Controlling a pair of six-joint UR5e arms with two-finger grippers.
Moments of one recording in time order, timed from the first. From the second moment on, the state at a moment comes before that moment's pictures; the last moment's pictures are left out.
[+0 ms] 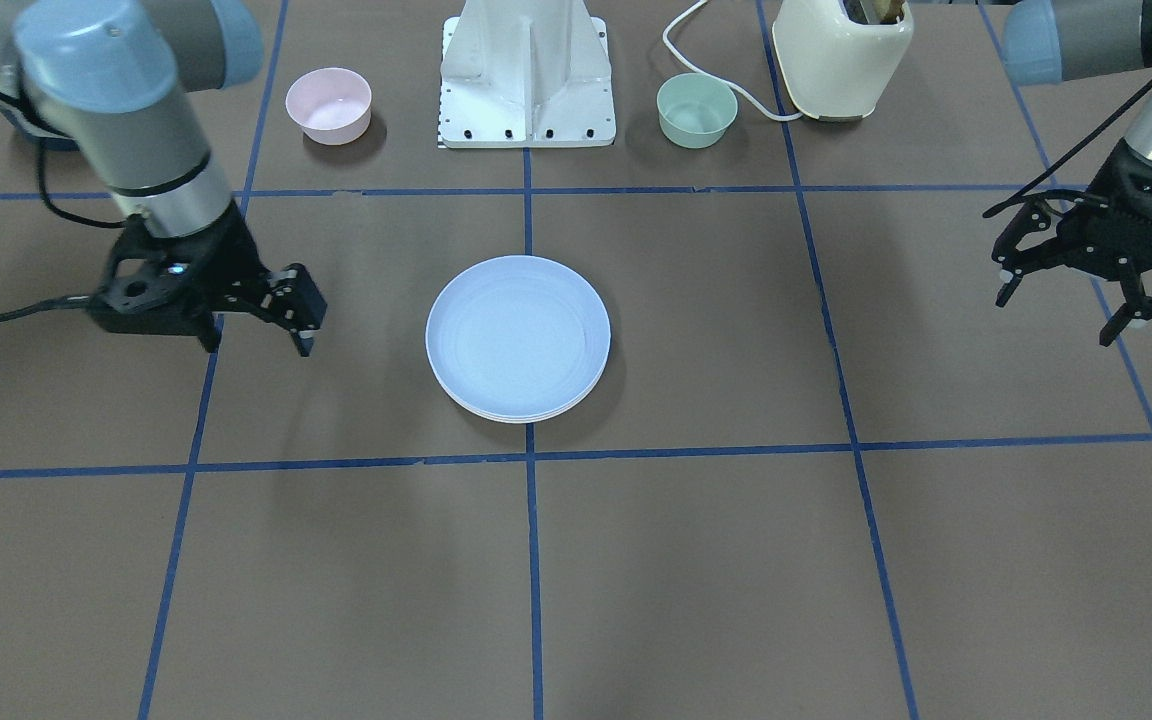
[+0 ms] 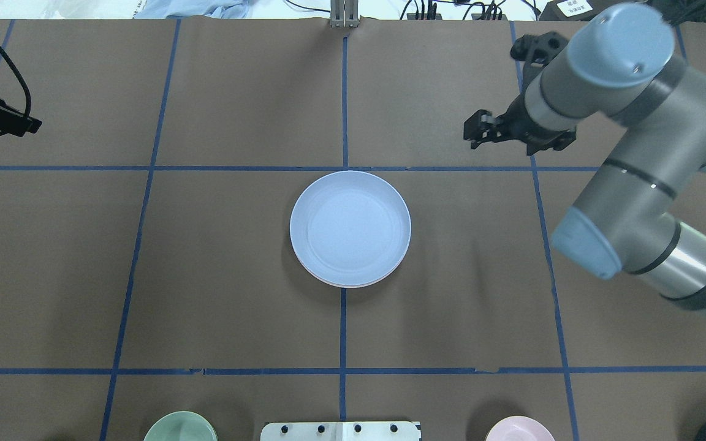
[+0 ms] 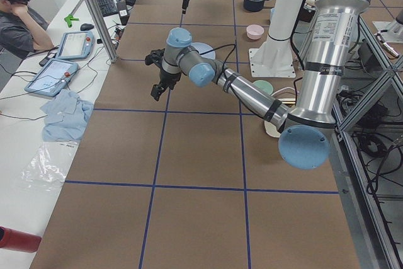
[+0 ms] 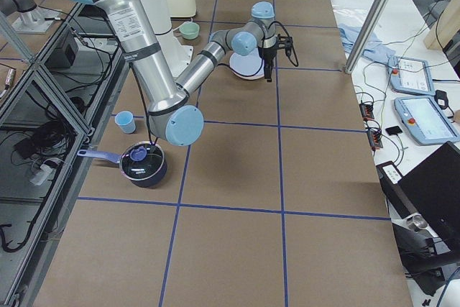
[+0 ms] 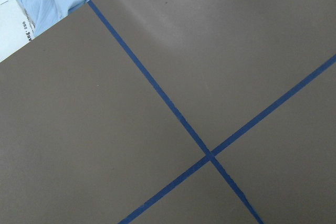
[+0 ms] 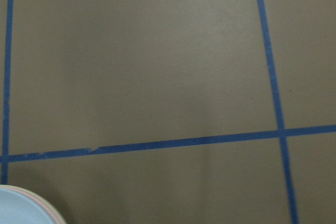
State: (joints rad) left arm -1.15 -1.71 -1.94 -1.79 -2.09 -0.18; right arm 0.89 -1.12 1.88 -1.63 2.00 0.99
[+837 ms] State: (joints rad) left arm -1.46 -1.60 -1.70 -1.77 -2.18 0.09; right arm 1.43 -1.50 1.87 -1.73 2.25 0.10
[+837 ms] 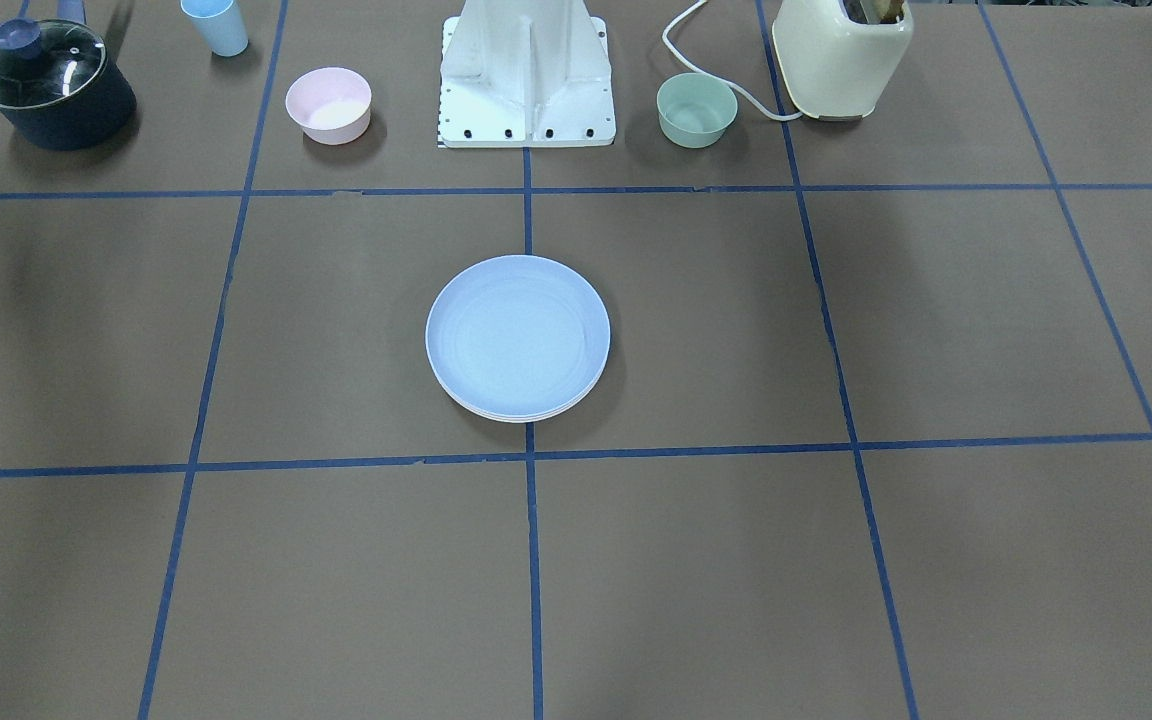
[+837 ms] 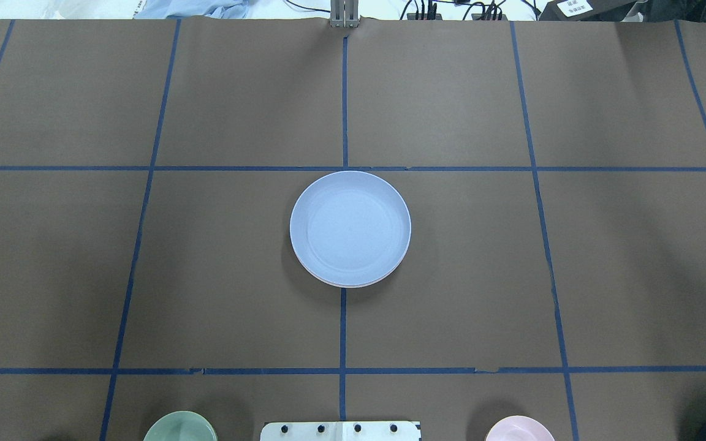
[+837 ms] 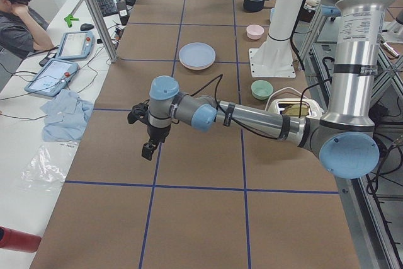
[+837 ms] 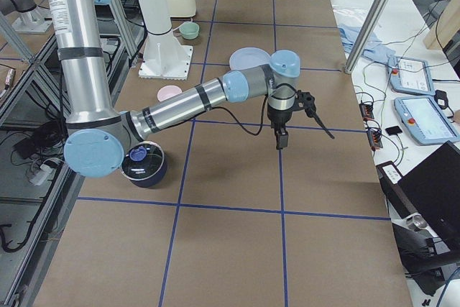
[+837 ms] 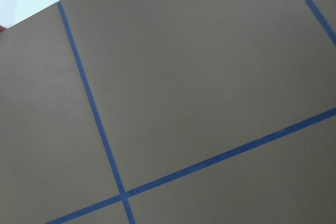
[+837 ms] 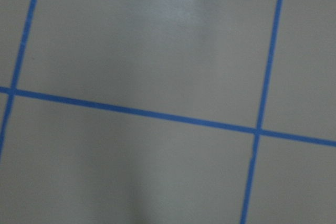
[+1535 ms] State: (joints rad) left arm -1.65 -1.60 -1.68 -1.53 -2.24 0.36; right arm 1.59 -1.71 1.84 -1.72 2.28 0.03
